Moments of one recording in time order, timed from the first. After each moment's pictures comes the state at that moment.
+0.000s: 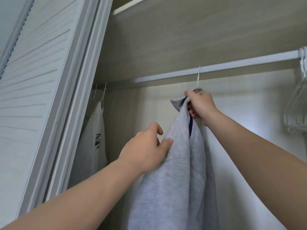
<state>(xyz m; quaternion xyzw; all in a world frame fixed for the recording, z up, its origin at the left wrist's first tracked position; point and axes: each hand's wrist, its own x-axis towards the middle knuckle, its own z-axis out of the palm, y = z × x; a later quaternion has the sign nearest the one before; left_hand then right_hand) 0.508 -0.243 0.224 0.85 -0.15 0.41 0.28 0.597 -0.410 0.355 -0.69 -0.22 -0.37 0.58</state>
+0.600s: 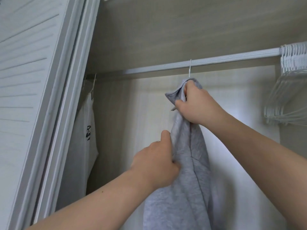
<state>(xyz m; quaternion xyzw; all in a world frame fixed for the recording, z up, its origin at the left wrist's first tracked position) 0.480 -0.280 0.193 0.91 -0.17 0.33 0.19 0.511 -0.410 0.314 -0.84 -0.18 -0.49 0.15</state>
